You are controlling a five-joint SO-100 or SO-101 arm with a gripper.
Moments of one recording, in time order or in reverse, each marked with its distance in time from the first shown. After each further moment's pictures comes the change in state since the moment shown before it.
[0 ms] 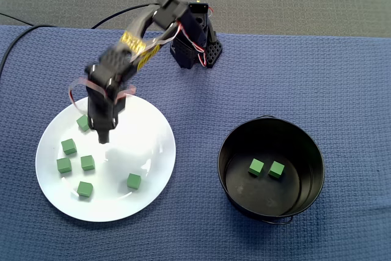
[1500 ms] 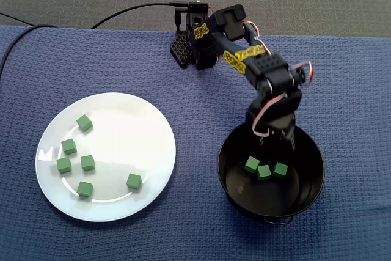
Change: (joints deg) arm -62.3 -5.1 -26.8 22.4 10.1
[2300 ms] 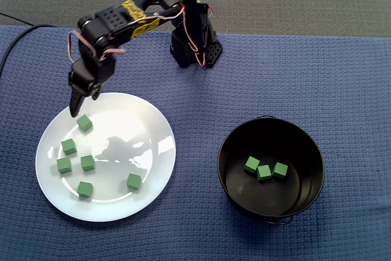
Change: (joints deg) arm 74.1 10.5 29.6 -14.9 20.0
